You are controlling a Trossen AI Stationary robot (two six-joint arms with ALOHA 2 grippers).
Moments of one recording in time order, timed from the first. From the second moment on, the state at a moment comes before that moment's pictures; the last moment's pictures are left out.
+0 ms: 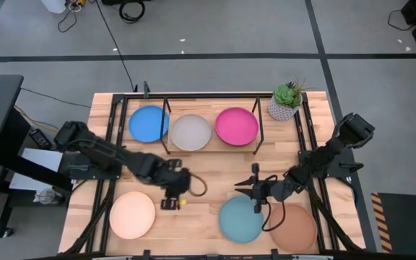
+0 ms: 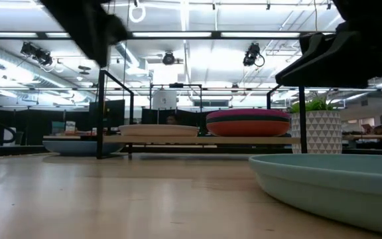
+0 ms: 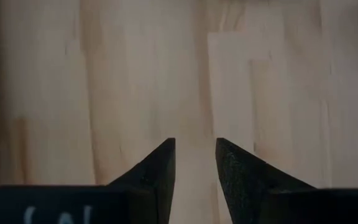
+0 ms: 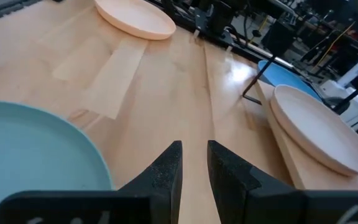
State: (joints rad) left arm -0.39 1.57 1.23 -0.82 -0.08 -0.31; right arm 0.61 1.54 0.45 0.67 0.68 -0.17
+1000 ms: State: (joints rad) left arm 0.04 1.05 0.72 -0.99 -0.45 -0.51; right arm 0.50 1.54 0.45 0.70 0.42 -0.16
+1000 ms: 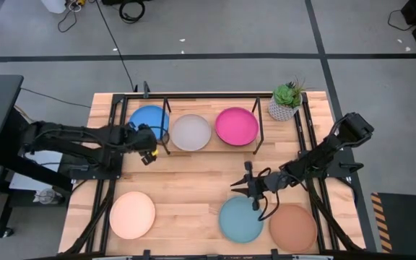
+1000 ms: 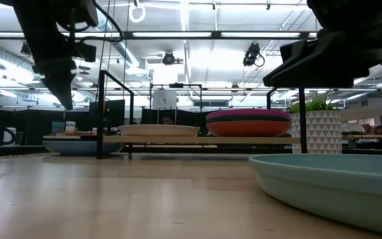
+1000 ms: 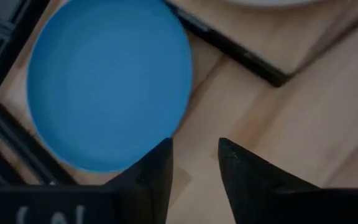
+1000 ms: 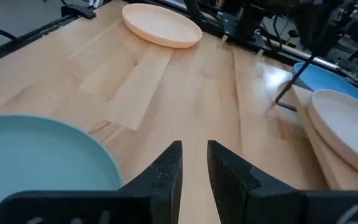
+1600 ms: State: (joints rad) left arm 0.14 1.01 0.66 -0.87 -0.40 -0.51; right arm 0.59 1.54 0.45 0.69 0.50 -0.08
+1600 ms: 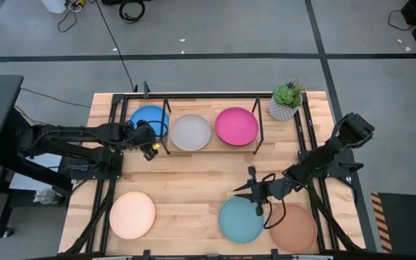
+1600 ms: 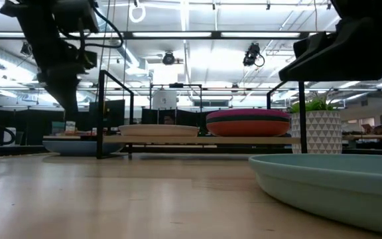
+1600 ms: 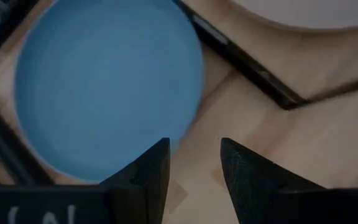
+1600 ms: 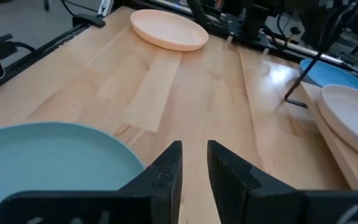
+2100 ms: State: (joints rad) left arm -0.37 1.02 0.67 -0.75 0.14 -0.87; right arm 0.61 1.54 0.45 0.69 0.54 -0.12
